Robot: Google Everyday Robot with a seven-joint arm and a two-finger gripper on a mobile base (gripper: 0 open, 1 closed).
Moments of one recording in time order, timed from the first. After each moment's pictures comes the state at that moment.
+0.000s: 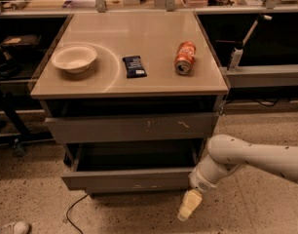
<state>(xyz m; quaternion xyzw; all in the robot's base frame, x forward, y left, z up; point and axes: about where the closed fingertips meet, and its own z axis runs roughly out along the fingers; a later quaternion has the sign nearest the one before) 0.429 -0.136 0.469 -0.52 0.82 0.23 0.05</state>
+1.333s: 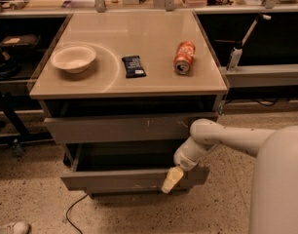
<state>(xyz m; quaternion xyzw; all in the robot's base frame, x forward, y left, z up) 0.534 -0.096 0.441 -0.52 0.82 0.23 0.09</state>
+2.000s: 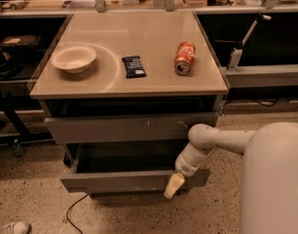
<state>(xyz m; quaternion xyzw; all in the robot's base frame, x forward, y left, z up) 0.516 -0.103 0.410 -0.52 0.82 0.23 0.04</state>
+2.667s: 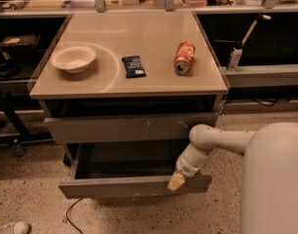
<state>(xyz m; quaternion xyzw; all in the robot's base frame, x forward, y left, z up) 0.516 -0.103 0.410 -0.52 0.82 0.23 0.04</state>
